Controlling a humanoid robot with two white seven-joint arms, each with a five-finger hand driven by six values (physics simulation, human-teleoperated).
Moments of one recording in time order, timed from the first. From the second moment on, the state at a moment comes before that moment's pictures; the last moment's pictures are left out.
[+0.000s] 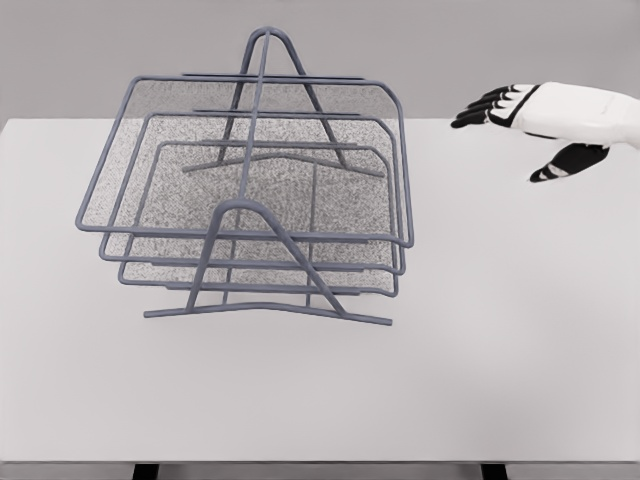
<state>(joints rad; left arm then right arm) 0.05 0.00 -0.02 -0.05 0.71 0.20 -0.09 -0.81 -0.95 0.62 -1.46 0.10 -0.61 0.61</state>
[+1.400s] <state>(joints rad) 0.05 0.00 -0.01 -0.05 0.71 0.20 -0.09 -0.68 -1.02 0.65 -1.52 -0.02 -0.59 0.61</state>
